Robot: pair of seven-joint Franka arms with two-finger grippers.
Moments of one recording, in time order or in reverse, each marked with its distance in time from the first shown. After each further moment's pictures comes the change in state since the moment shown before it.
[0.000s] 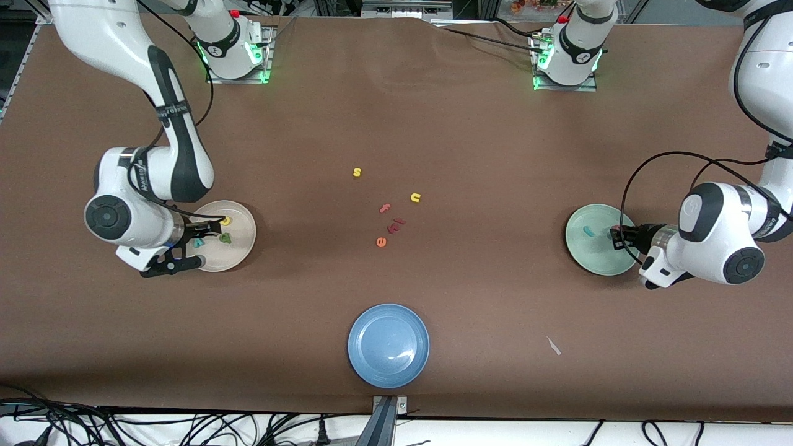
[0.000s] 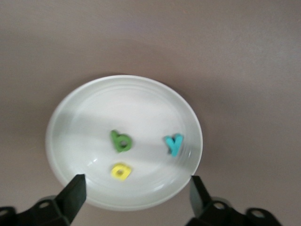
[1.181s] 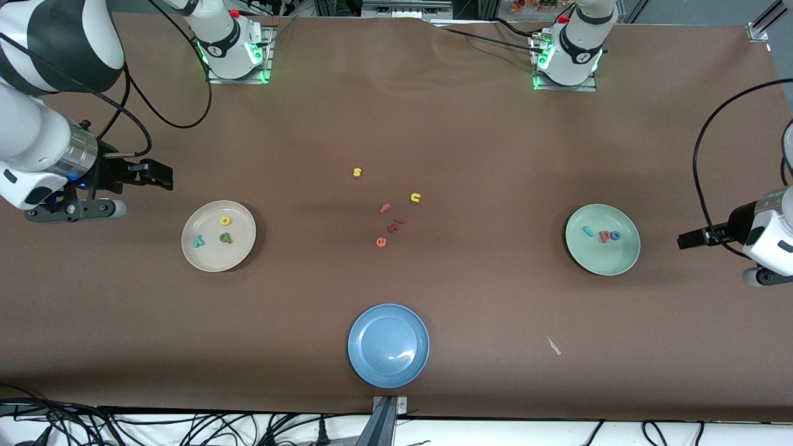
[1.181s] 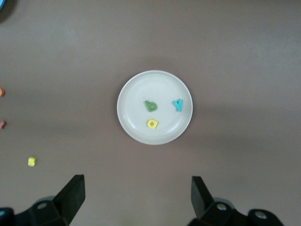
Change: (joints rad) left arm 0.002 -0.302 -0.034 0.190 -0.001 -0.129 0.203; right arm -0.227 -0.338 0.248 0.080 -0.033 -0.266 0.176
